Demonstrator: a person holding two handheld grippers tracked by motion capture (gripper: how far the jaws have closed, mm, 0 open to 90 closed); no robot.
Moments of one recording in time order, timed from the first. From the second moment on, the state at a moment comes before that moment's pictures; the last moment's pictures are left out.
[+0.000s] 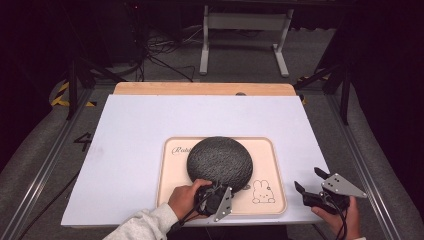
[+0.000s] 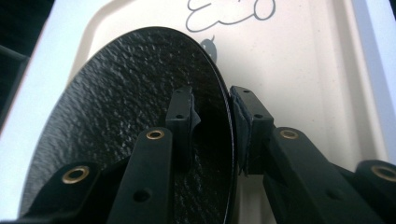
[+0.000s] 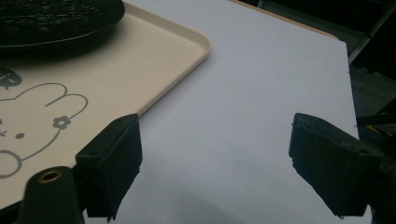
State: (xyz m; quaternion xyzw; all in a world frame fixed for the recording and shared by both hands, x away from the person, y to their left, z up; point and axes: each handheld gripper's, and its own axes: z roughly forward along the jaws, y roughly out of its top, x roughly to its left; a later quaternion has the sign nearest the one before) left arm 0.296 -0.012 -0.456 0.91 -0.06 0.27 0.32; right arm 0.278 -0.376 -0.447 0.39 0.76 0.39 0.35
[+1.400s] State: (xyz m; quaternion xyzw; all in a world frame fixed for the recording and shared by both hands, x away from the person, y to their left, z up) left arm 0.315 0.003 -0.446 0.89 0.05 0.19 0.40; right arm 0.279 -0.376 -0.448 0.39 0.76 0.39 0.34
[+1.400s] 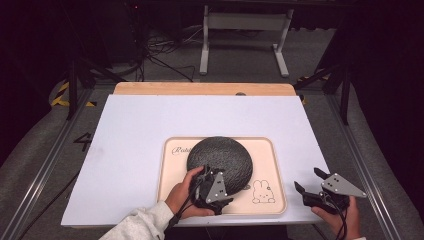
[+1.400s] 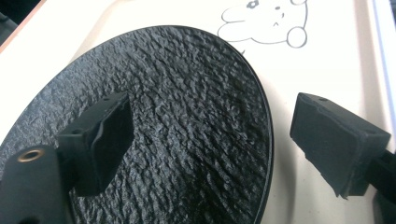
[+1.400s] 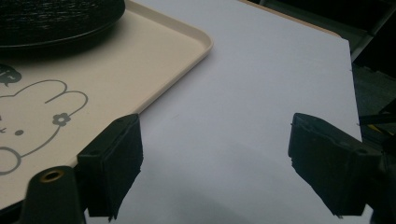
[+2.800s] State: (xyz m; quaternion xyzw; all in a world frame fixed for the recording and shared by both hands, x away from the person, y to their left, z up) left arm 0.349 0.062 -0.419 0.89 0.08 0.26 0.37; right arm 0.278 -0.376 -0.448 0.39 0.76 0.39 0.34
